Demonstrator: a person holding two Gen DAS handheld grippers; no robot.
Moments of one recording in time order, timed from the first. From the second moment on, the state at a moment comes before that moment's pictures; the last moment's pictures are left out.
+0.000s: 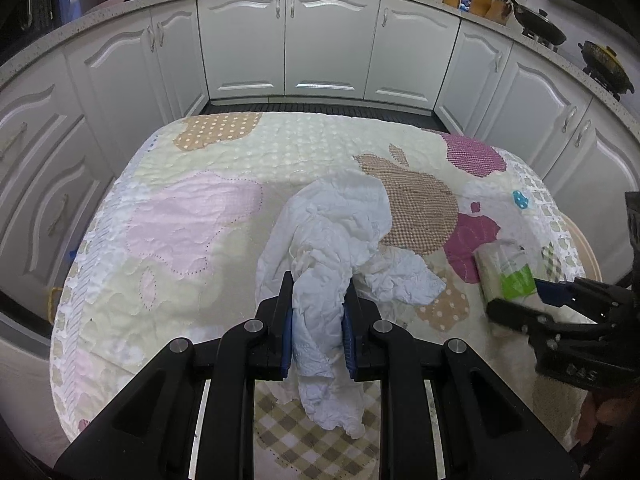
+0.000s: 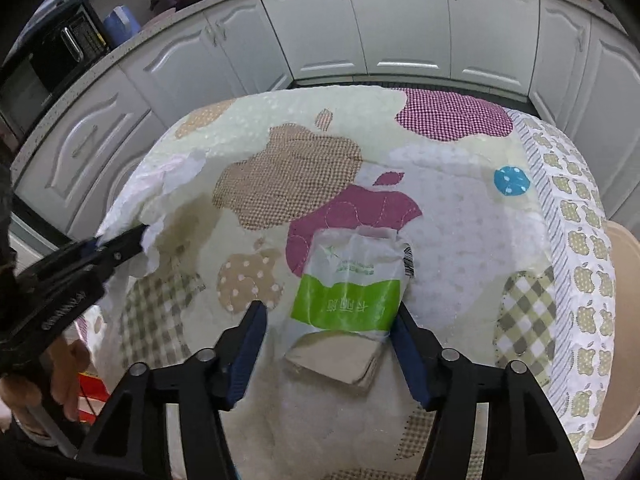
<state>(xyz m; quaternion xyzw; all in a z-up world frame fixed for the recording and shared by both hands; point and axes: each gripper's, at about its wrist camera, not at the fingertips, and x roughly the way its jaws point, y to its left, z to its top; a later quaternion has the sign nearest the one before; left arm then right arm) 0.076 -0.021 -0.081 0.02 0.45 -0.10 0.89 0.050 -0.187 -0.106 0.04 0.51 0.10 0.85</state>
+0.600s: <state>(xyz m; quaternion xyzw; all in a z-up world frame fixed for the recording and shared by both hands) 0.053 -0.116 -0.052 0.02 0.43 -0.21 0.88 -0.016 -0.276 -0.045 0.11 0.43 0.07 0.89</state>
